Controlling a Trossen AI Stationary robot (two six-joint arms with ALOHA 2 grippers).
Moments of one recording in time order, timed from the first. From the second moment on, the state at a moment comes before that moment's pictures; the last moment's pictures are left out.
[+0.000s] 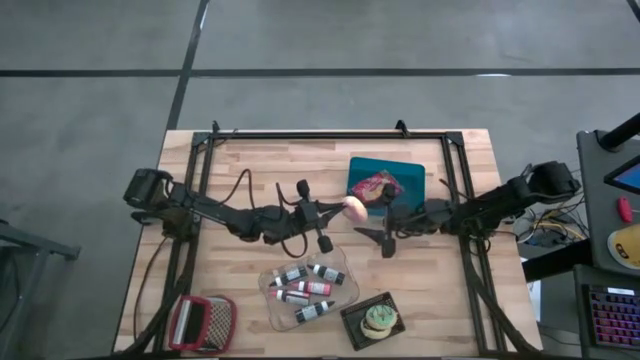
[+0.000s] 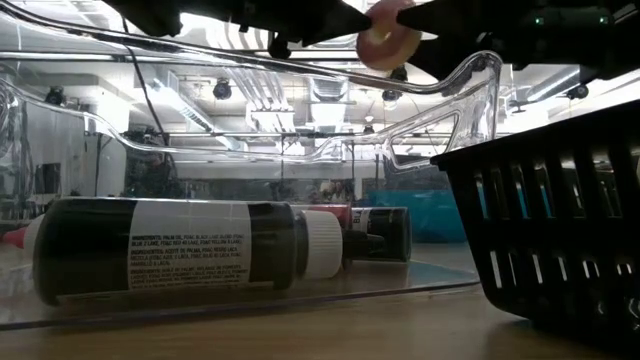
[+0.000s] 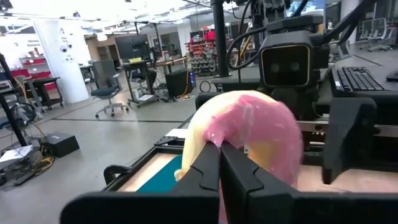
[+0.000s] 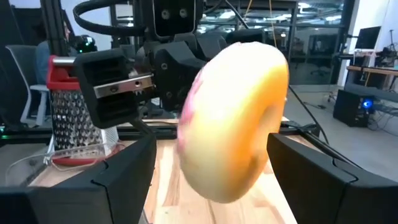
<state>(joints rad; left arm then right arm) -0.19 1.70 0.92 0.81 -0.56 0.16 0.18 1.30 0.38 1.01 0.25 0.01</state>
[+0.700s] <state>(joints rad) -0.19 1.72 0.92 0.81 -0.54 0.15 0.18 1.32 0.40 0.98 0.31 0.00</state>
